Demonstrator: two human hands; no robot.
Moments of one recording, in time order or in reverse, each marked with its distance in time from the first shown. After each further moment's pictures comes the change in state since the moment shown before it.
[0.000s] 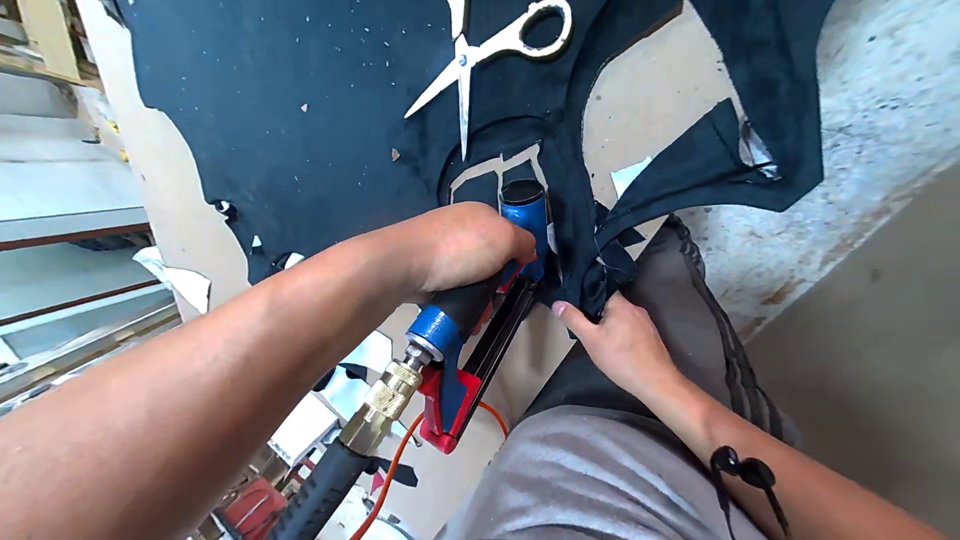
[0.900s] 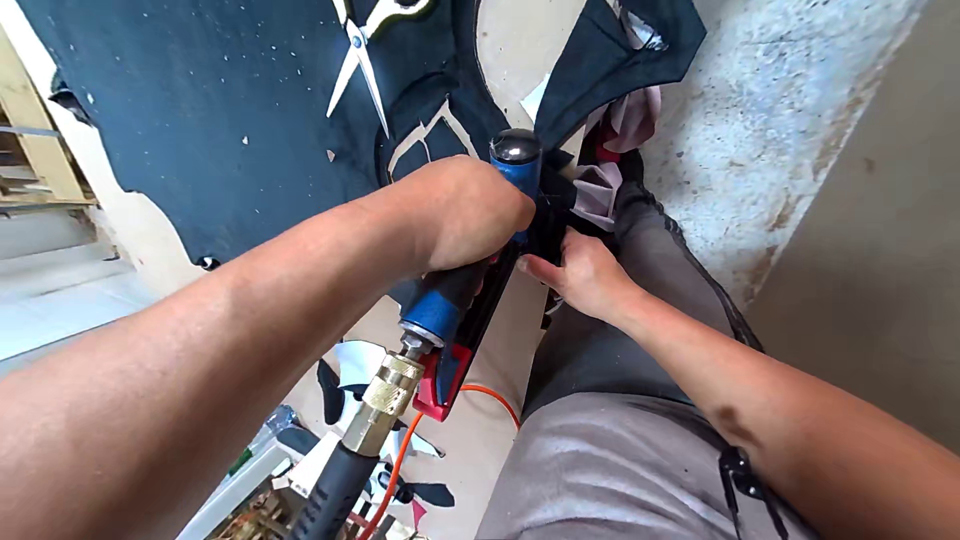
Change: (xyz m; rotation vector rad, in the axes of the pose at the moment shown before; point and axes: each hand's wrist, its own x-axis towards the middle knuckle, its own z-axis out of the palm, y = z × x) left_hand -0.018 0.015 0.086 0.475 0.286 0.095; right_hand 0.013 0.033 0.023 0.244 0.064 -0.300
